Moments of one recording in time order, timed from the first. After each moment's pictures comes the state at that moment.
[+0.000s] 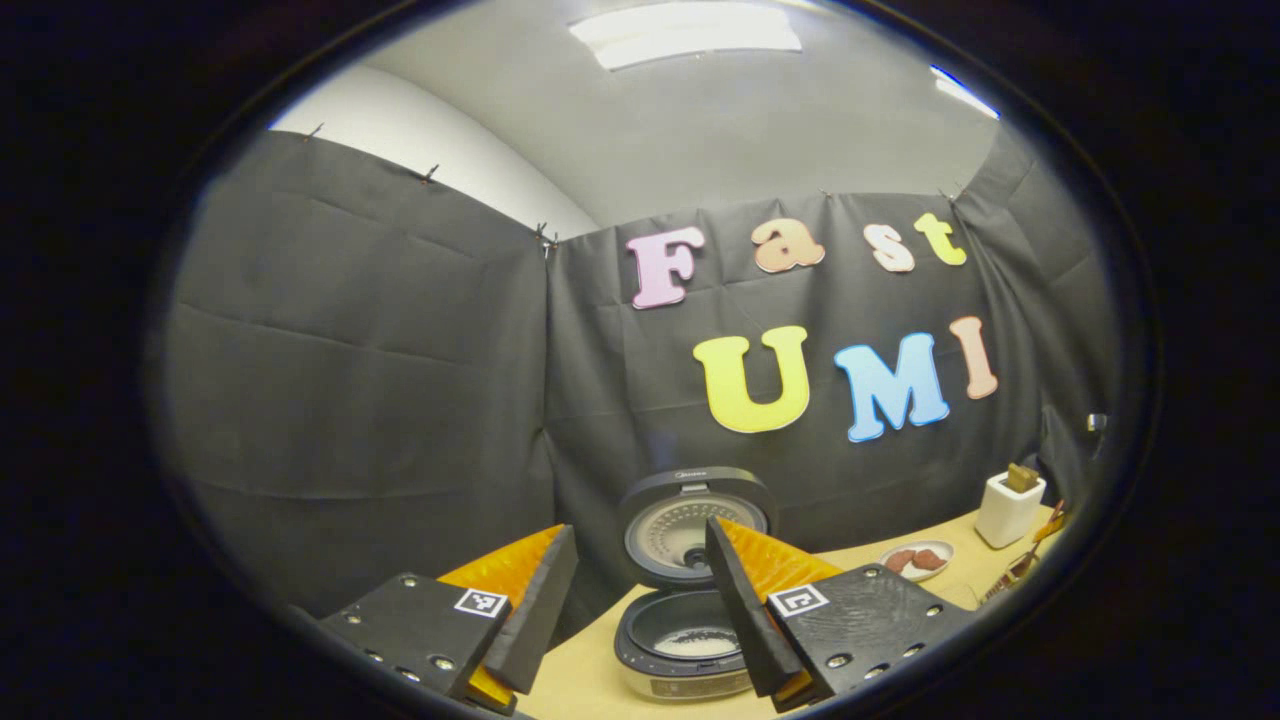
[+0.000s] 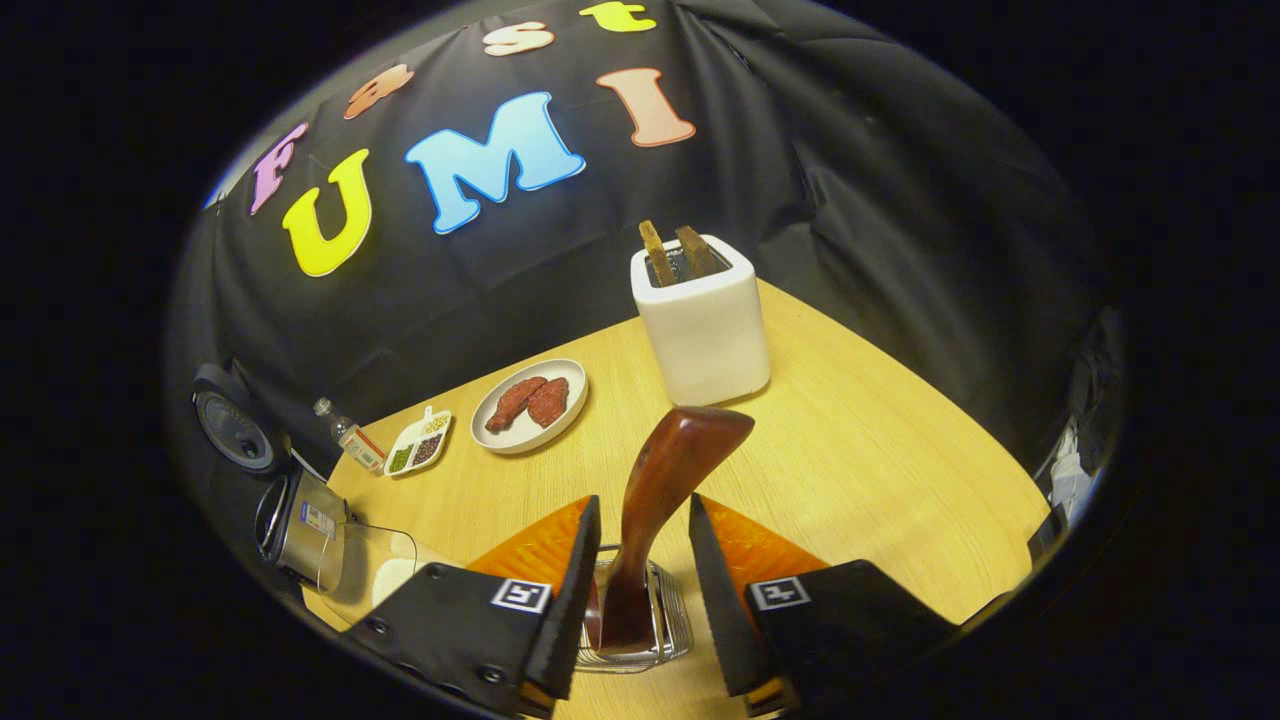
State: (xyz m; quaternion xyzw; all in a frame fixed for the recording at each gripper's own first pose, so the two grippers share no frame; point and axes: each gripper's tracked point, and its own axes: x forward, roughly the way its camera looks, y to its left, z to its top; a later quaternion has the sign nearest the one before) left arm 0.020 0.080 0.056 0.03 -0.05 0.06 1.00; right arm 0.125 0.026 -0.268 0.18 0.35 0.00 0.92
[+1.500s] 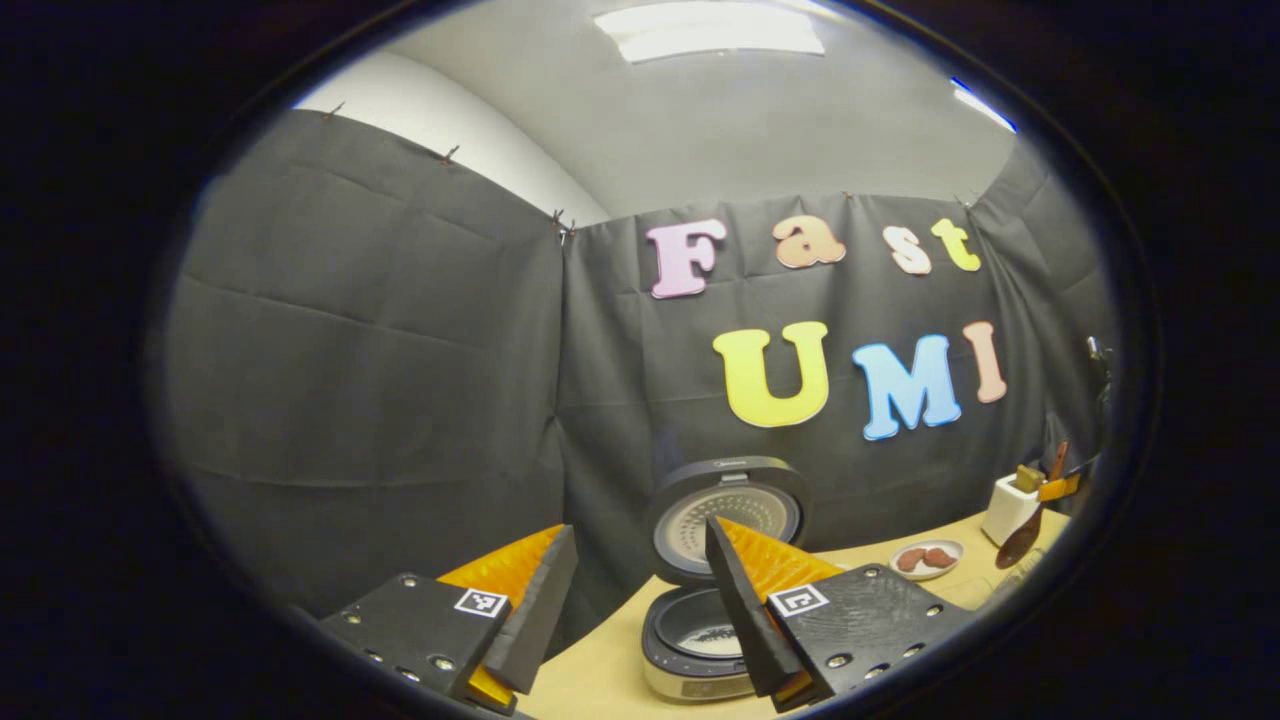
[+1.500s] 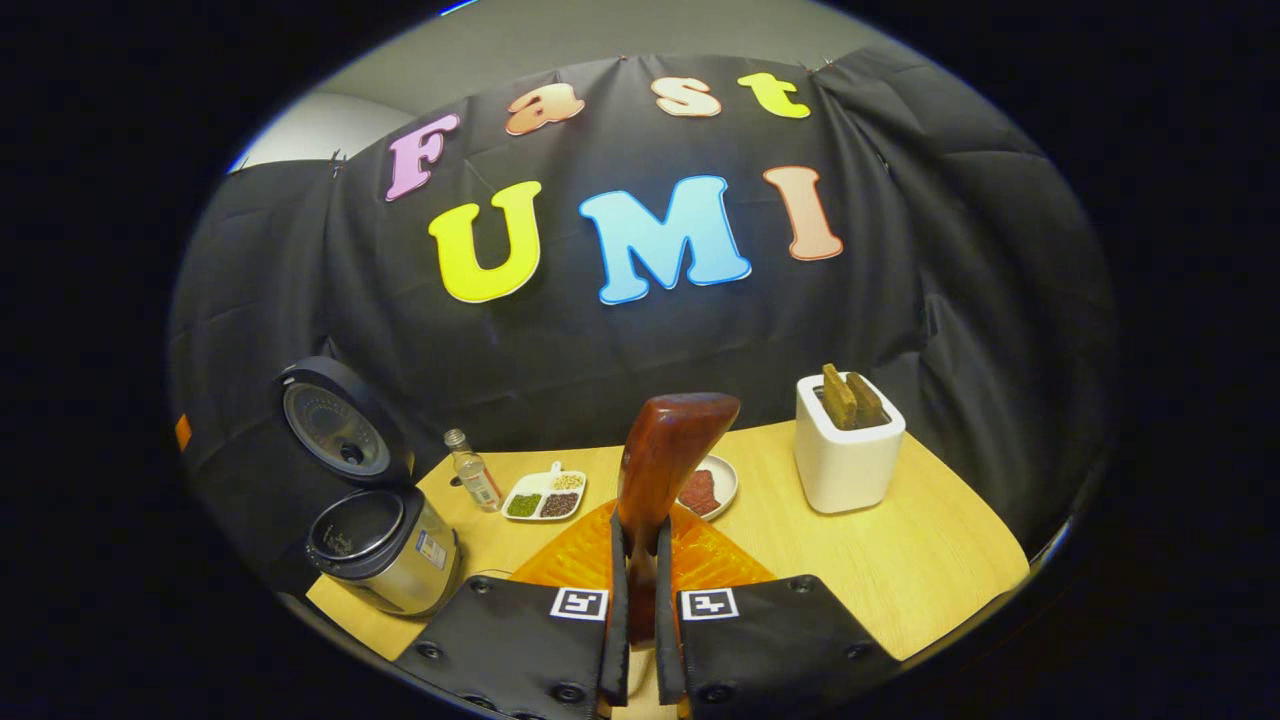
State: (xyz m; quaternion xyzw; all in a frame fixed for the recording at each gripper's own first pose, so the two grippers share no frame) left arm 0.037 0.144 0.035 0.01 -0.04 0.07 1.00; right arm 0.123 0.183 -0.115 0.08 0.21 0.12 0.97
